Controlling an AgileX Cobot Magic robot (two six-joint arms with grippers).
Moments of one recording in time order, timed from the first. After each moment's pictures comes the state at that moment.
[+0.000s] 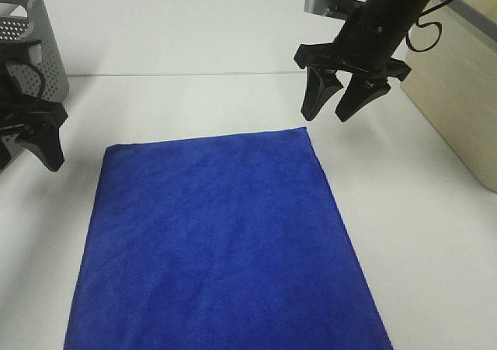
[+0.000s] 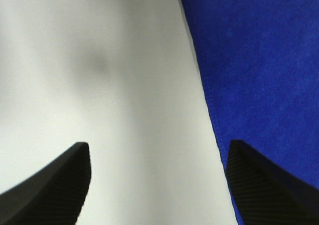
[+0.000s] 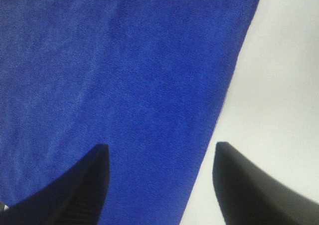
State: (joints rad) left arm -0.07 1.86 -1.26 -0.16 0.97 0.12; right arm 0.25 2.09 -1.69 0.39 1.13 -0.21
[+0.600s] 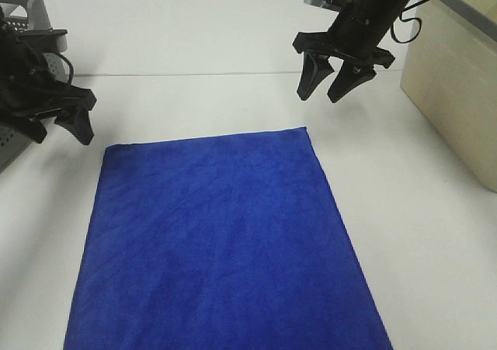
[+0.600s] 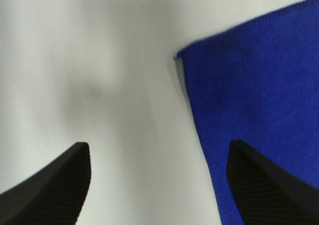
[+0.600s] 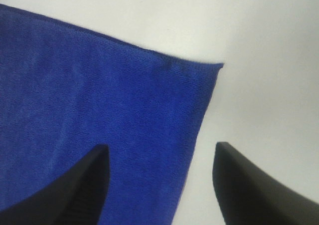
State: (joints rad) left arm -0.06 2.08 -1.49 -0.20 0.84 0.16; right arm 0.19 2.35 -2.08 0.41 1.21 -0.23
